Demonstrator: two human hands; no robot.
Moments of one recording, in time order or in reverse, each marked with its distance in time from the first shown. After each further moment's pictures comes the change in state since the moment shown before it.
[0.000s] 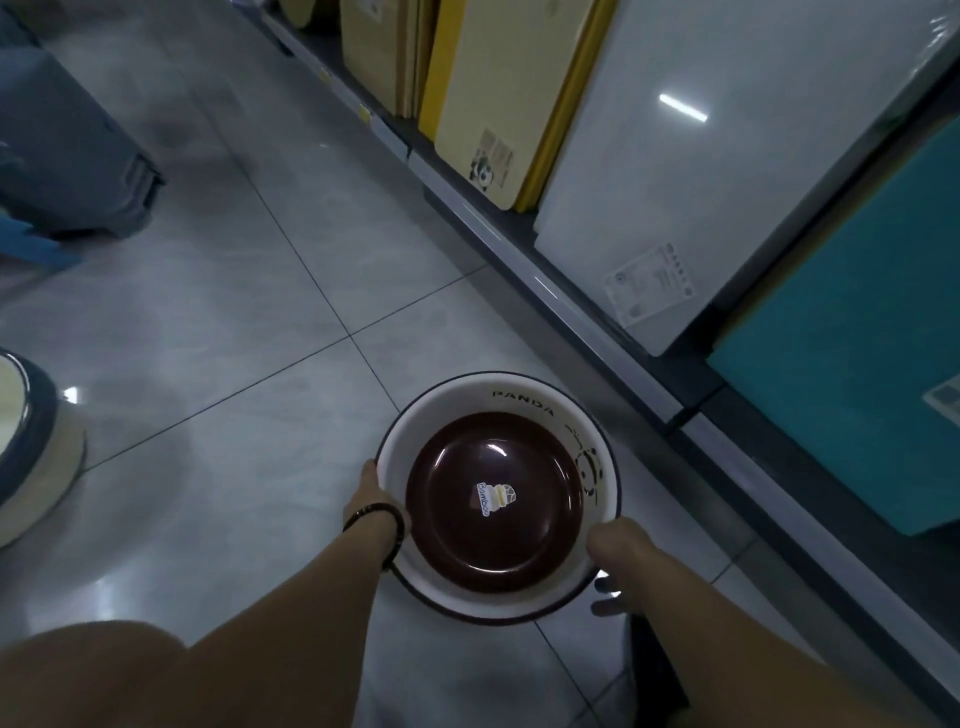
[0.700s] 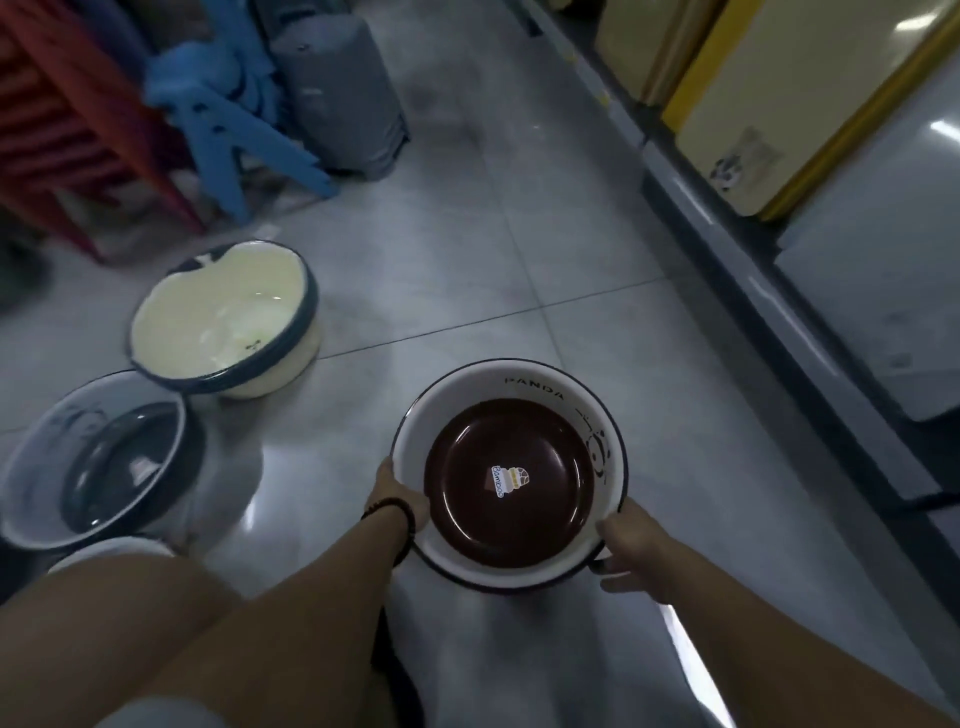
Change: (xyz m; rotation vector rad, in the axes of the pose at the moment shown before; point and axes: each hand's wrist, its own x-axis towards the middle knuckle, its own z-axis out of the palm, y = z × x) left_hand -0.002 -0.152 -0.144 -0.322 0.184 -0.118; right_hand -0.048 -0.026 0.159 -0.369 -0.315 -0.315
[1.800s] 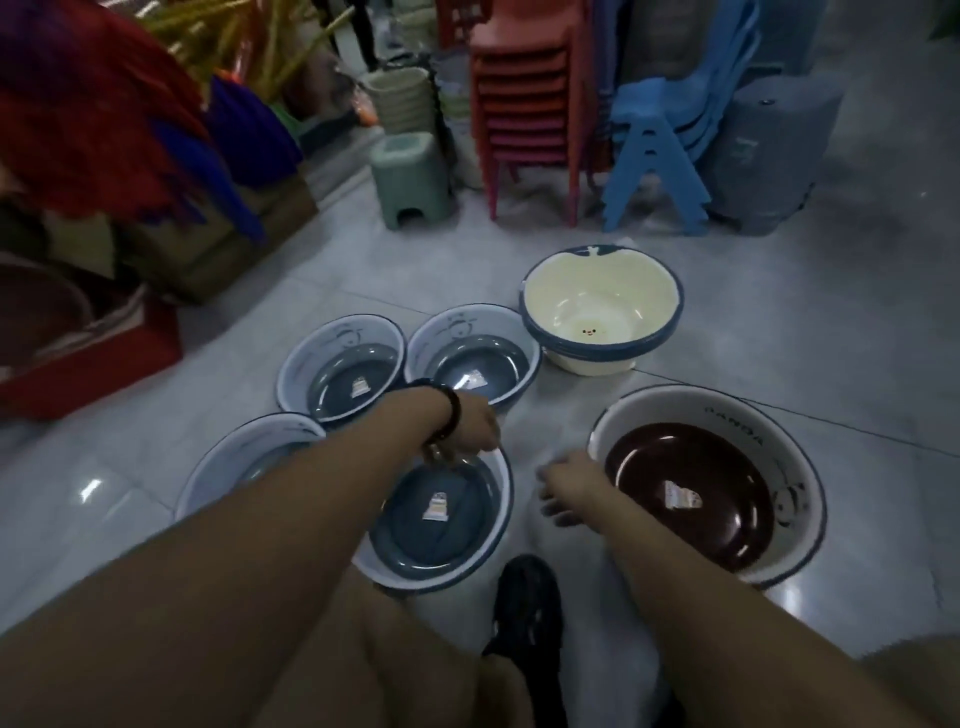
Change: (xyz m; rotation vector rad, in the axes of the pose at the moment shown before) left_hand -0.091 -0.116 -0.385 0.535 -0.060 0.035; right_hand -0.103 -0.119 0.433 -0.596 -0.346 -0.418
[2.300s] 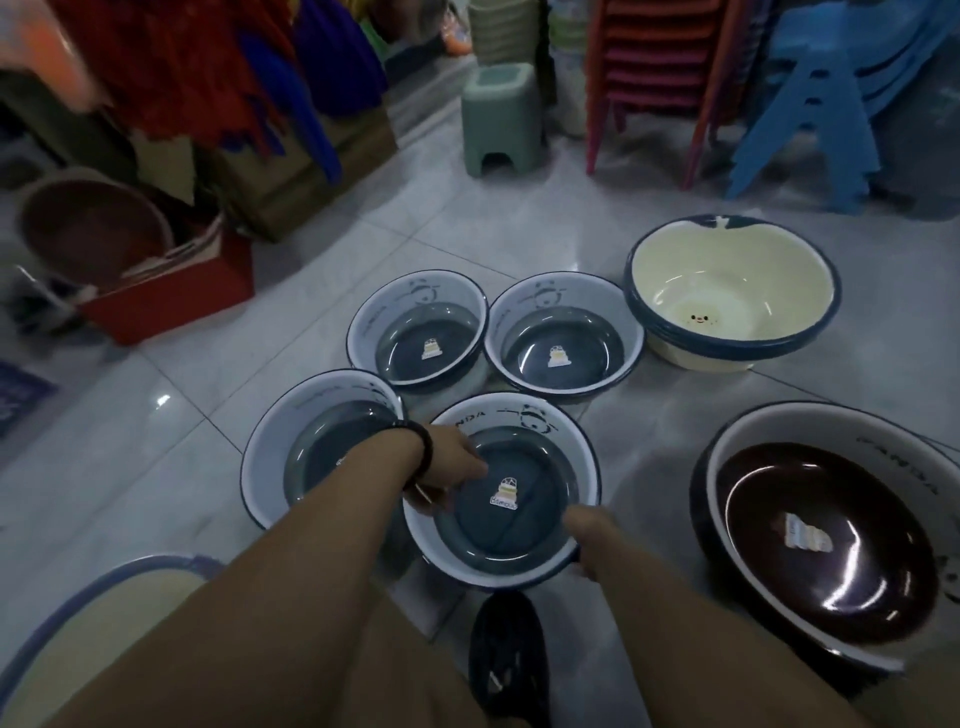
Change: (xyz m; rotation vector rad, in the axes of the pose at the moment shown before) left_hand 0.017 -0.172 0.024 -0.504 -0.191 -0.306; right_hand 0.120 0.040 0.150 0.137 -0.055 0.378
